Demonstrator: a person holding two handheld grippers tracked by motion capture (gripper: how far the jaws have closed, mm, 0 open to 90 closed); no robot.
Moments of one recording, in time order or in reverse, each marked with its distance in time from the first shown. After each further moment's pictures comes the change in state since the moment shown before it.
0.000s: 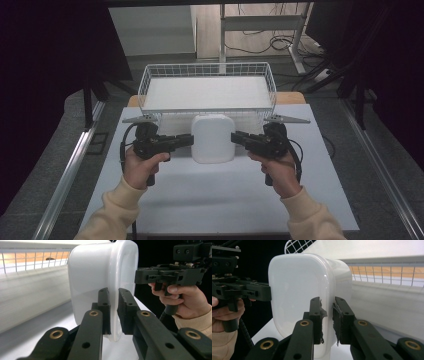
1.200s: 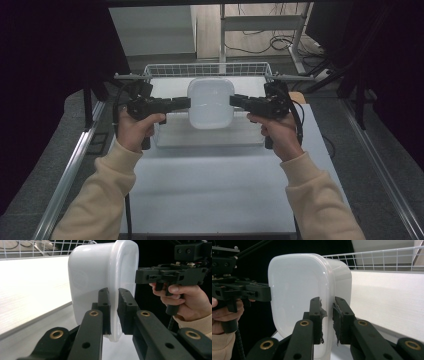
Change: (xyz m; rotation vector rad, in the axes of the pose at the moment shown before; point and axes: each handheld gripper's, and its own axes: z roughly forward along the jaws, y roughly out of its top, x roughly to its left) left arm 0.003 0.086 -0.012 -0.028 0.028 0.049; right arm 0.000 0.088 0.006 -0.041 0.010 -0.045
